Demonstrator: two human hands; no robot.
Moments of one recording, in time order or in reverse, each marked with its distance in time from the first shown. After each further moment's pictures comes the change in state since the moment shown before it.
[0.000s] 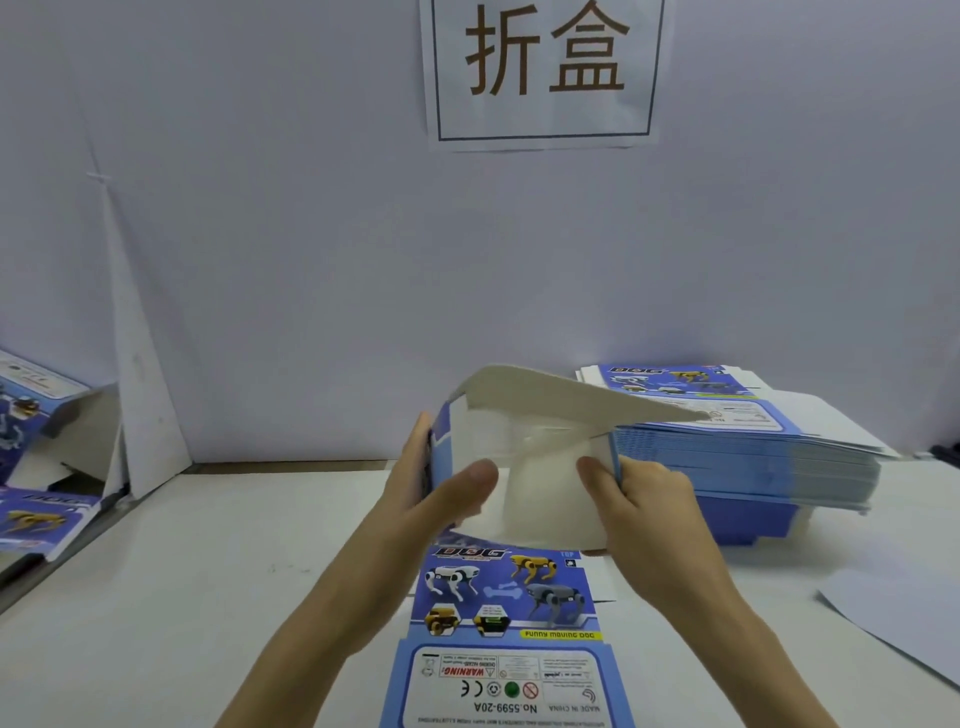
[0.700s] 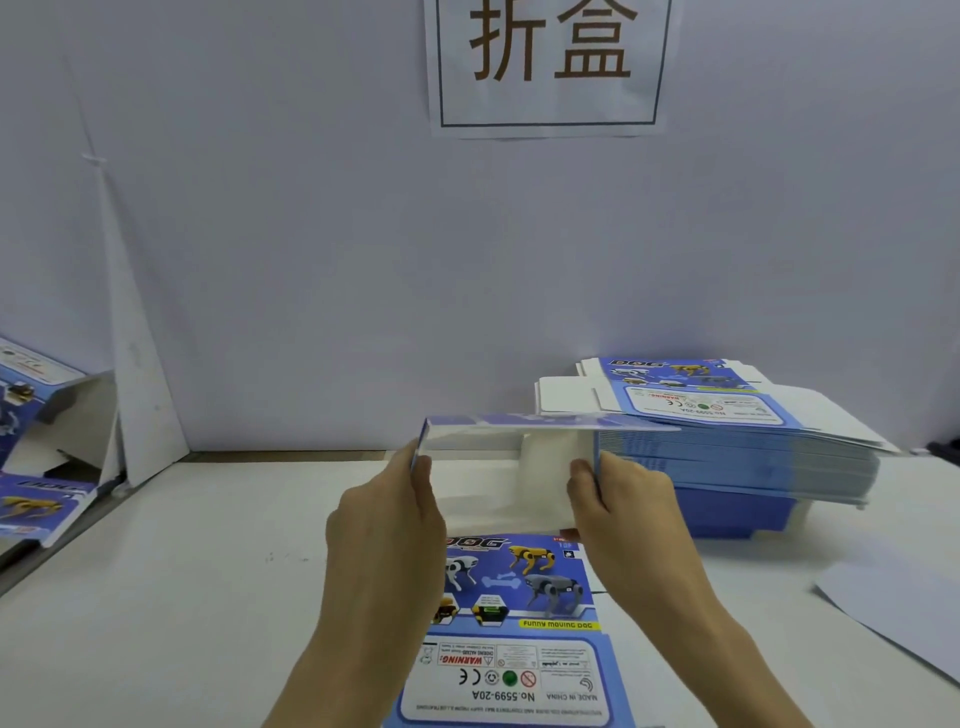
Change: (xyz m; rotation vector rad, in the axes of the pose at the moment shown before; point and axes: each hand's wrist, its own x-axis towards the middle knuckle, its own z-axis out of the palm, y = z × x) left_hand -0.014 -0.003 0.017 0.879 0.613 0.093; right_hand -0.008 -0.011 0.014 -0.080 0.010 -0.056
